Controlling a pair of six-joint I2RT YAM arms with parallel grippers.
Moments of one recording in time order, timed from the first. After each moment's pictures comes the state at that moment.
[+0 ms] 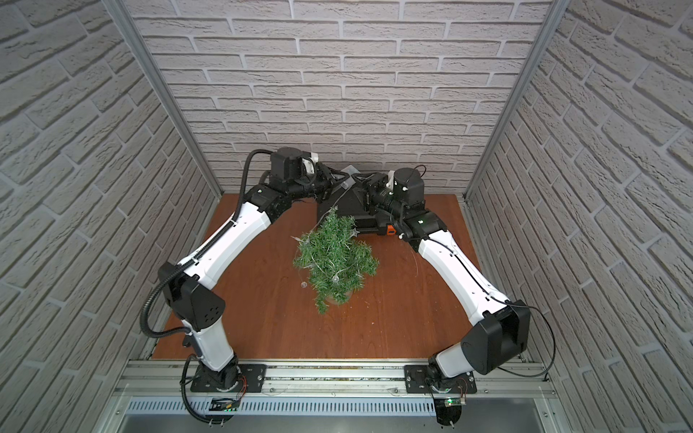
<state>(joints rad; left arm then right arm) -0.56 1.80 1.91 -0.37 0.42 -1.25 0.36 1.48 1.46 -0.16 -0.30 1.60</state>
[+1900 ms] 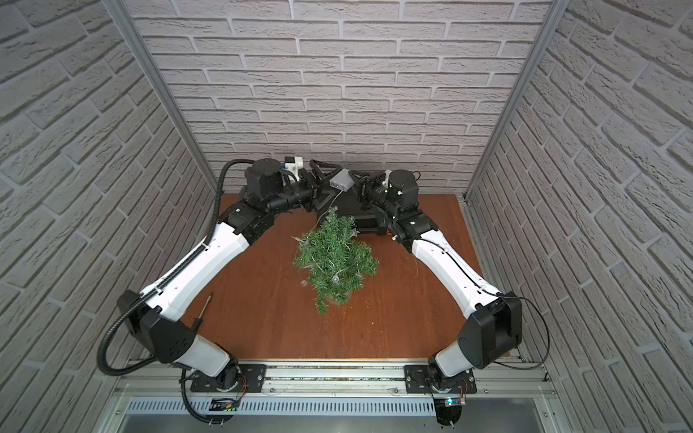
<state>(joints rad) -0.56 1.52 1.63 -0.25 0.37 -1.29 0.38 1.51 1.43 0.03 -0.27 1.74</state>
